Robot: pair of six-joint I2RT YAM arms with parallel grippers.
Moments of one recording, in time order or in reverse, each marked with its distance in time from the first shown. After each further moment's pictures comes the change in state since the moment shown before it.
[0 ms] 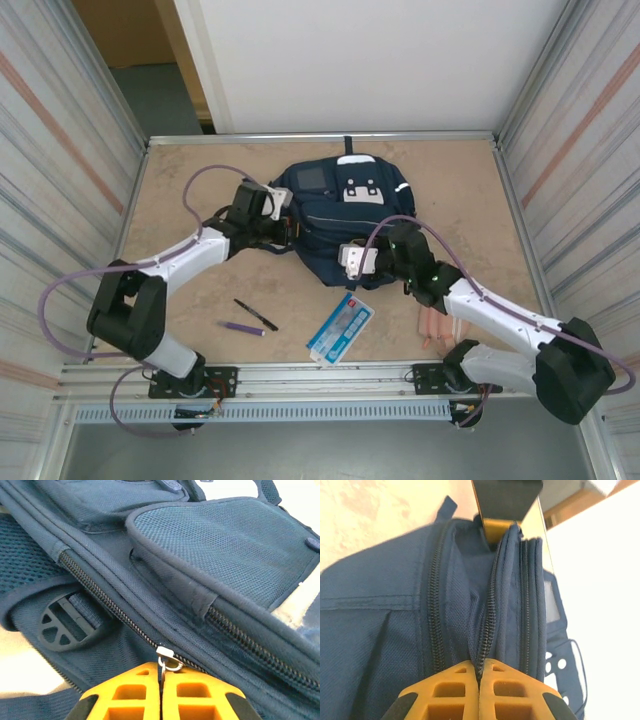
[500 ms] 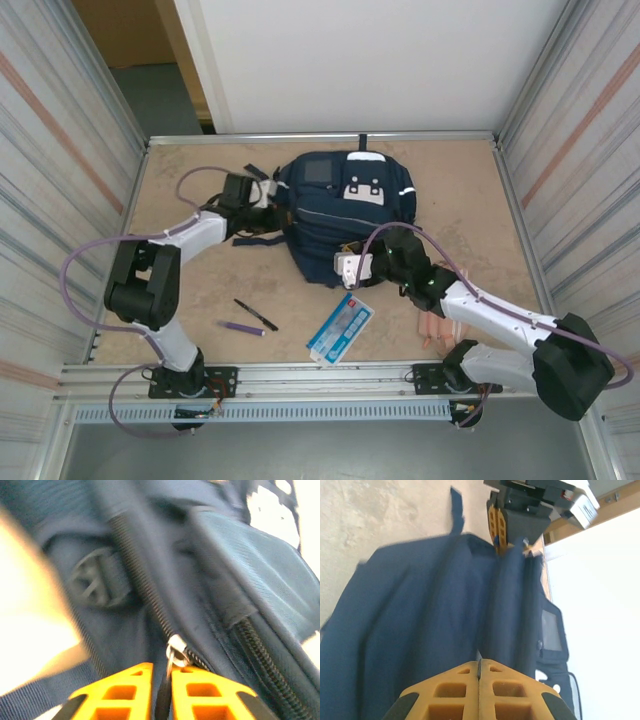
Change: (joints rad) left arm 0.175 0.166 0.076 0.026 0.097 -0.163; right arm 0.017 0.032 -0.028 0.080 -0.006 -0.073
